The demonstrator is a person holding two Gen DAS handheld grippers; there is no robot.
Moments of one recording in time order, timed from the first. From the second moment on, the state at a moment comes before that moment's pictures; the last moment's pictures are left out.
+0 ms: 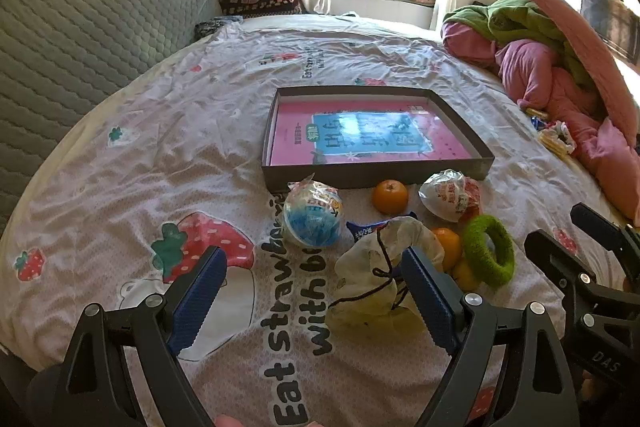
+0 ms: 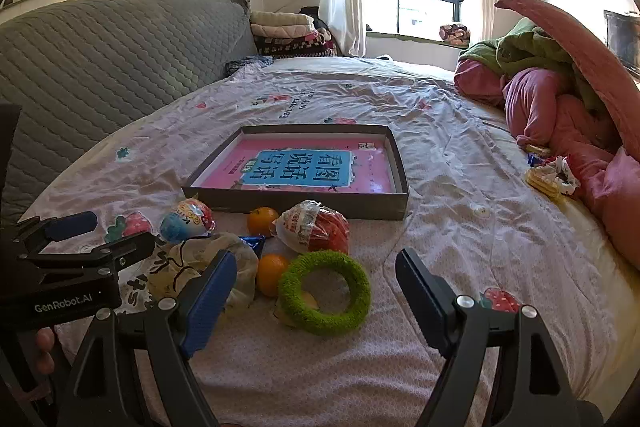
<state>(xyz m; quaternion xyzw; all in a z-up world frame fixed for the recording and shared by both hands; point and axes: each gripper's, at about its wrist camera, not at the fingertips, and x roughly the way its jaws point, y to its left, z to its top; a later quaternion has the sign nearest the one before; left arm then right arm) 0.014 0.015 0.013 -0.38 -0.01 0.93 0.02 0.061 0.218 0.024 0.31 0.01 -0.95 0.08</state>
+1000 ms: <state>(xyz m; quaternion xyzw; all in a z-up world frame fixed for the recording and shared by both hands) 0.020 0.017 0.012 -0.39 -0.02 0.92 0.03 0.070 0.219 0.026 0.31 0.03 -0.95 0.09</state>
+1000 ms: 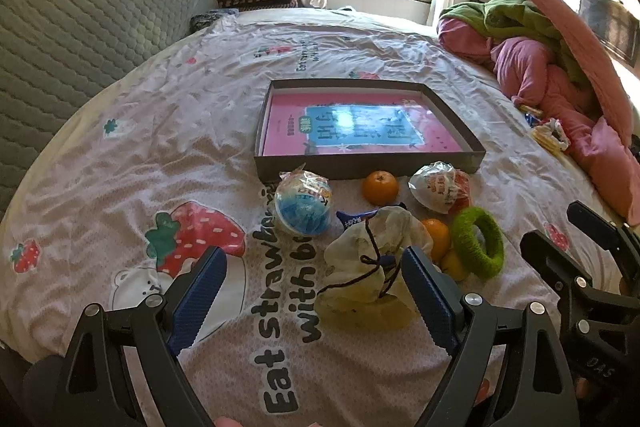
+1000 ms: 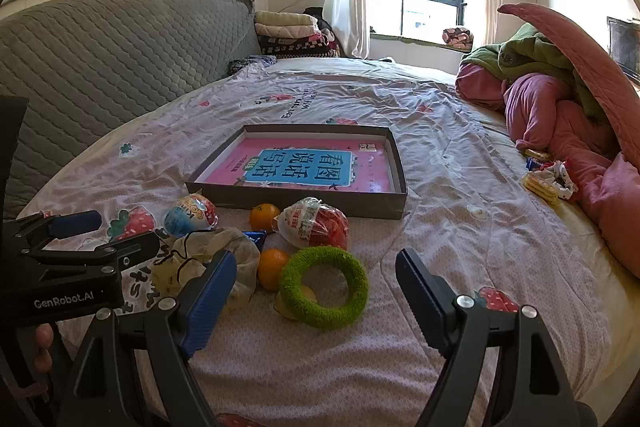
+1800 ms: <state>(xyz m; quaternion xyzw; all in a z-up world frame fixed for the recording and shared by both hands) 0.026 0.018 -0.005 -0.41 -0.02 0.91 0.03 0.074 0.230 0.015 0.33 0.02 -0.94 0.09</state>
